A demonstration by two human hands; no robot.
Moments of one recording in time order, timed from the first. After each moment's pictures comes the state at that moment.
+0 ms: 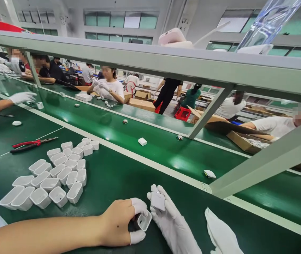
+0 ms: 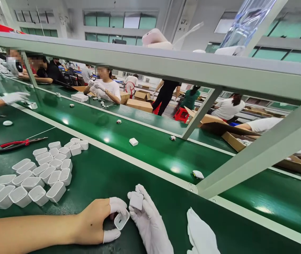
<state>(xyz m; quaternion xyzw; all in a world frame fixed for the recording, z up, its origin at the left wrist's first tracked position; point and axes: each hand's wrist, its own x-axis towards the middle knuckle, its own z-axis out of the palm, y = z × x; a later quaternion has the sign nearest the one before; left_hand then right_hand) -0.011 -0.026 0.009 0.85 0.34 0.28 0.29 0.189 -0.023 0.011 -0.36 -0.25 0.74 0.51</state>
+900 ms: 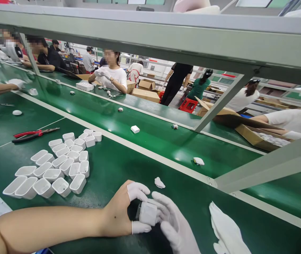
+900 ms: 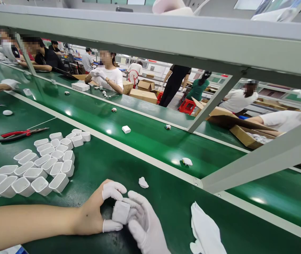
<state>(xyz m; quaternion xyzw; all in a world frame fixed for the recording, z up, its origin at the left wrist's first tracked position) -0.016 -0.031 0.010 0.75 0.29 0.50 0.31 0.179 -0.049 0.020 -0.40 -0.48 0.66 0.42</state>
